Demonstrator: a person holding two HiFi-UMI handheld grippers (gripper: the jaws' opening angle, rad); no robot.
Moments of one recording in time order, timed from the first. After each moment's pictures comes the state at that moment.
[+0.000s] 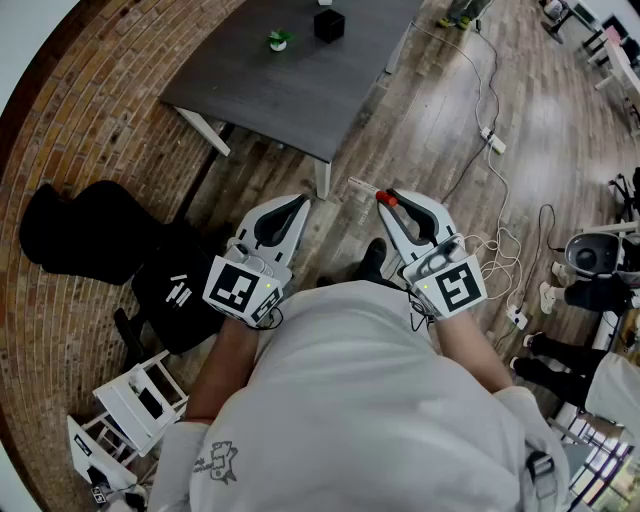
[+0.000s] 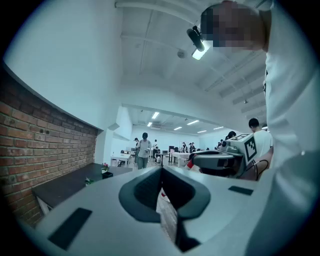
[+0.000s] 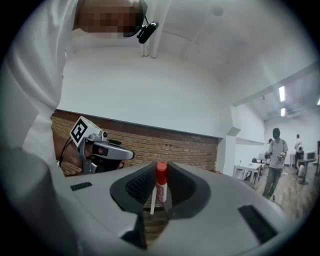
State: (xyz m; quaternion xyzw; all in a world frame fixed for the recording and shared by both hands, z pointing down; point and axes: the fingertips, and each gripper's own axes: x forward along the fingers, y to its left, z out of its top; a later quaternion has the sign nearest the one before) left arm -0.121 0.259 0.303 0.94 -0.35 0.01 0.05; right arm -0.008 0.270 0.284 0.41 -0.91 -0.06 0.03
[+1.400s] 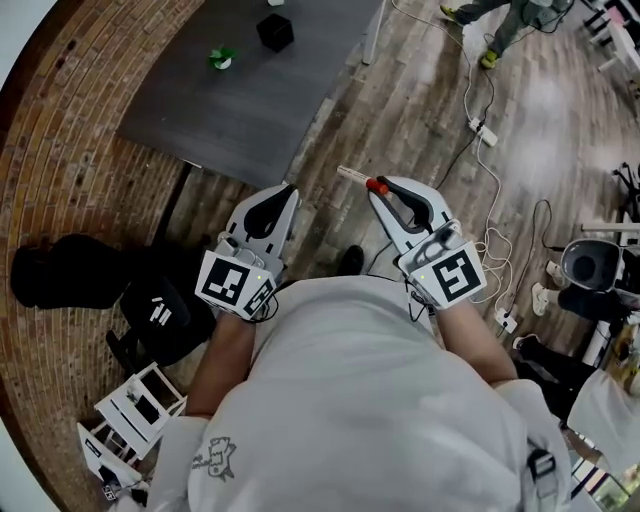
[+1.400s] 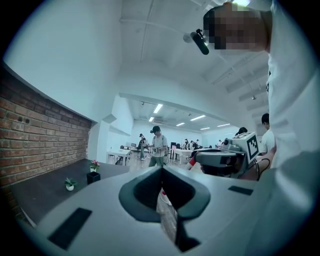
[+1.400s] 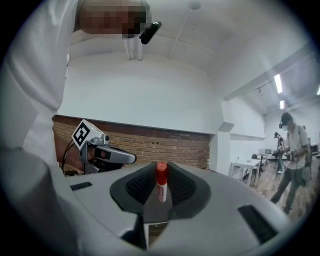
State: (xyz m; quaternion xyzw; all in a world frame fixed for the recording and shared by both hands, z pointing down) left arm 0.045 0.111 0.325 0.93 -0.36 0.03 0.07; right arm 0.156 0.128 0.298 0.40 -0.92 -0.02 0.01
